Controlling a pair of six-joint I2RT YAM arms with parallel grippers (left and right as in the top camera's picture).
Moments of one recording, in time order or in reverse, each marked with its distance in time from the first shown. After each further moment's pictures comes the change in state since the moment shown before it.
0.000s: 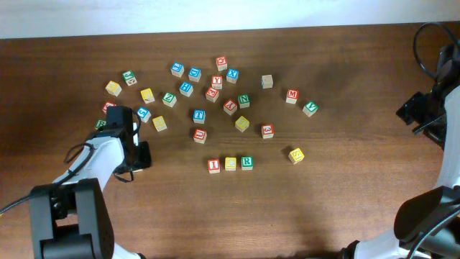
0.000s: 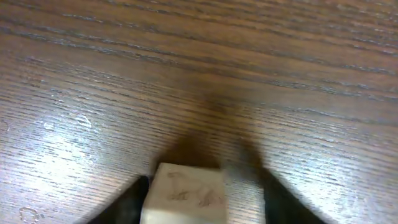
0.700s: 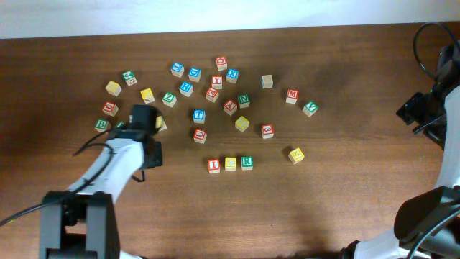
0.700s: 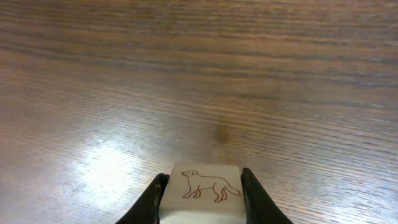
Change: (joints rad) left arm -0.187 -0.061 -0.002 -0.036 -0.243 -0.055; right arm 0.000 0.000 0.000 0.000 0.000 0.000
